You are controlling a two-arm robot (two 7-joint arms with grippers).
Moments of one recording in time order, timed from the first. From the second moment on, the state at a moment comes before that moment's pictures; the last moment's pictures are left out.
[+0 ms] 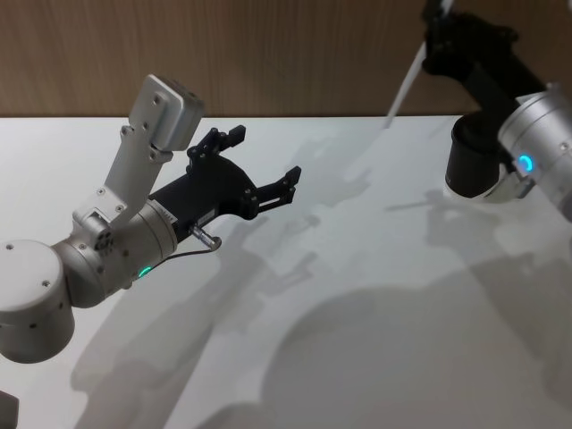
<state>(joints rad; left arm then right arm) -0.25 0.21 0.33 -1.73 -0.14 0.25 -0.44 0.29 0.41 -0.23 -1.89 0.52 0.26 0.03</state>
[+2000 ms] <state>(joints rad) -0.25 0.21 0.33 -1.73 -0.14 0.25 -0.44 0.34 0.52 -0.12 -1.66 0.30 0.14 0.04</state>
